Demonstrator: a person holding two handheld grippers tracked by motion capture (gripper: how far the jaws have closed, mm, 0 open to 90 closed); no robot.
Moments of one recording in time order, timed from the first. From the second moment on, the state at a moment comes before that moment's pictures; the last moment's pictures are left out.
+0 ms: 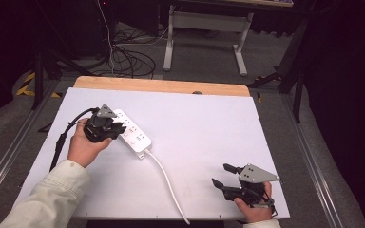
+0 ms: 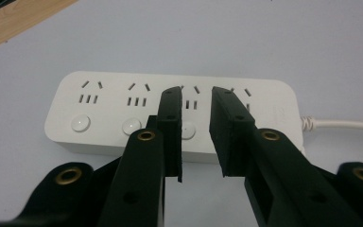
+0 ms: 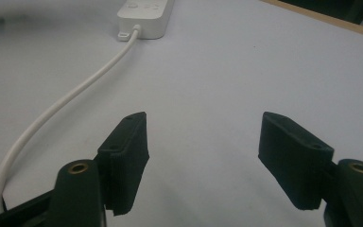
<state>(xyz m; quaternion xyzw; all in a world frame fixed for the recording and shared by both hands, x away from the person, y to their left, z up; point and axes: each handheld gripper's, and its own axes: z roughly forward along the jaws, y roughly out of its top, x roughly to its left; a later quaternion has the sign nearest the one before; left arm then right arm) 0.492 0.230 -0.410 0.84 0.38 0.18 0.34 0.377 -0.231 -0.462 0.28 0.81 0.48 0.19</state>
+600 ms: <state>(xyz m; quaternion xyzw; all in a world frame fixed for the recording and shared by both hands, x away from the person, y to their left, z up) 0.476 0.226 -0.397 0.84 0.37 0.18 0.36 0.377 -0.231 -0.463 0.28 0.81 0.48 0.19</state>
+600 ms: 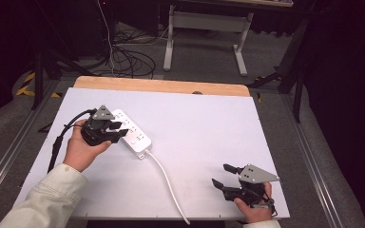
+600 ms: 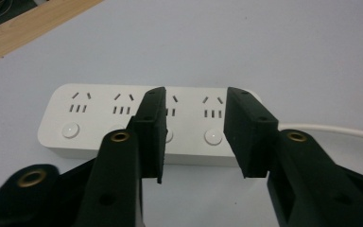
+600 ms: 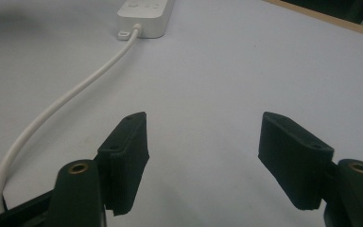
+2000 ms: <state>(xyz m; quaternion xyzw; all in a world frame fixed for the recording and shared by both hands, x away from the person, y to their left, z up) 0.376 0.267 -0.409 0.79 0.33 0.23 0.46 0.376 -0.231 -0.462 0.28 0.81 0.48 0.19</state>
